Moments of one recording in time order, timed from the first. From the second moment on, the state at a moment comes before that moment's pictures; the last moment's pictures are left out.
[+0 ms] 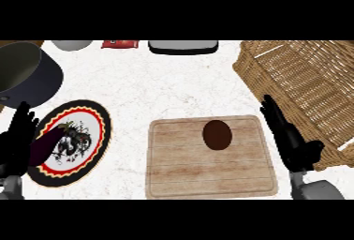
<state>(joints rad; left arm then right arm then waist) 0.00 0.45 0.02 -1.48 0.25 0.35 0.19 -0.10 -0.33 0.25 -1.43 -0.24 -0.14 -0.11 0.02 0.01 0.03</state>
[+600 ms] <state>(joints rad) -0.11 0.45 -0.14 -1.48 0.16 0.24 0.20 -0.15 -0.09 0.20 -1.49 -0.22 -0.22 -0.71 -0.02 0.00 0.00</state>
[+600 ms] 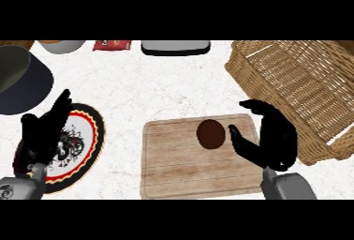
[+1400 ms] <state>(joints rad) -0.17 0.45 -0.16 -1.43 0.14 0.21 0.23 0.10 -0.37 0.39 -1.53 0.30 -0.64 -0.23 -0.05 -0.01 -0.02</state>
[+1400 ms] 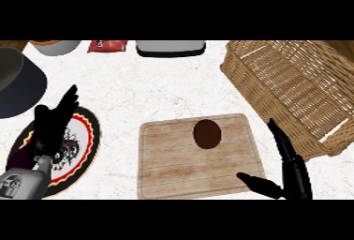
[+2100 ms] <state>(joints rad) -0.20 0.41 -0.16 -1.37 0.12 0.19 0.20 0.16 -0.61 0.51 -2.22 0.47 -0.25 0.60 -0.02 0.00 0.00</state>
